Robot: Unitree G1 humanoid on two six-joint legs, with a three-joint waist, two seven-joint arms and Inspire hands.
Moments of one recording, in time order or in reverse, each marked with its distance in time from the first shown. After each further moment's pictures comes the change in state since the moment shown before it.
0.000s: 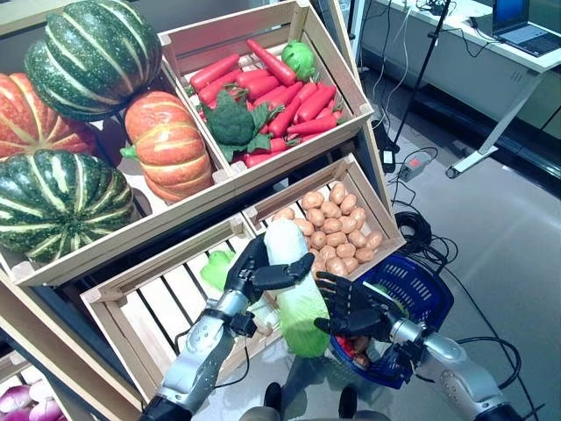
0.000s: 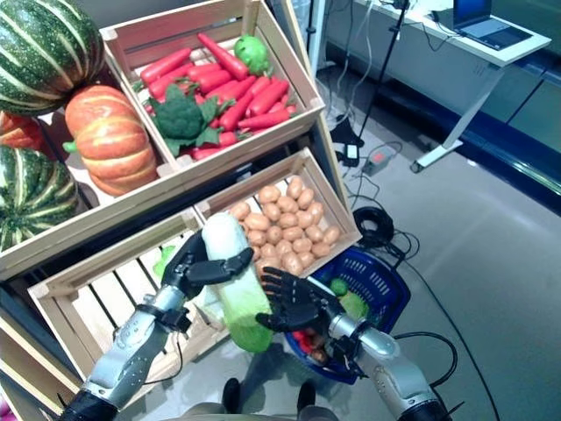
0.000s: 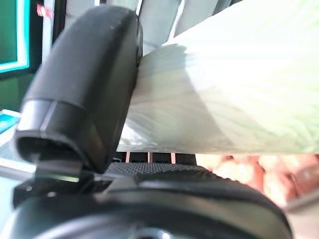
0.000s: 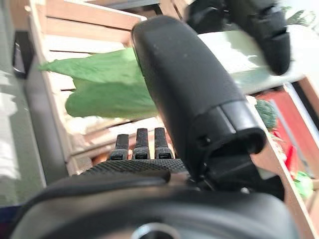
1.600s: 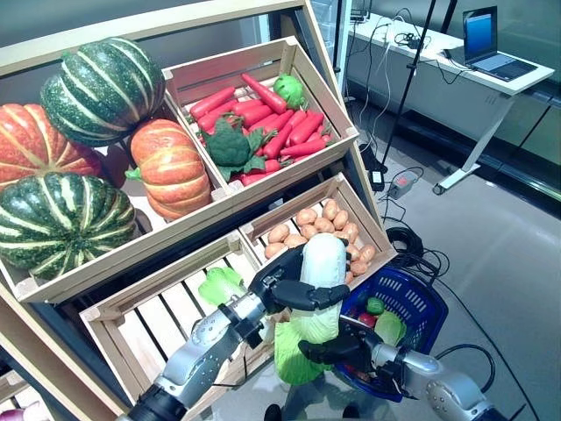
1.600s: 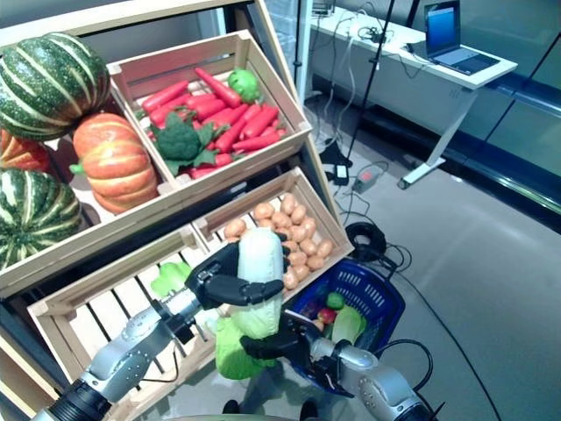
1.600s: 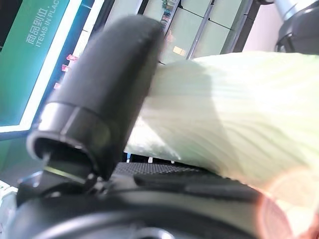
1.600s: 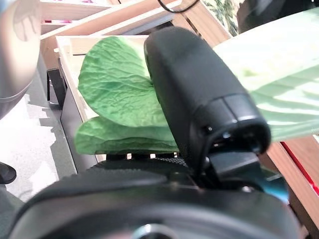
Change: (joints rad) left arm -0.046 0.089 -0.100 -0.066 -0.171 0.121 -0.236; right arm 0.021 0.000 0.140 -0.010 0.121 0.153 -0.099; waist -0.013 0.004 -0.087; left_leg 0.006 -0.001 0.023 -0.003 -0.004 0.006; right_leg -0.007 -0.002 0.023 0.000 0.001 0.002
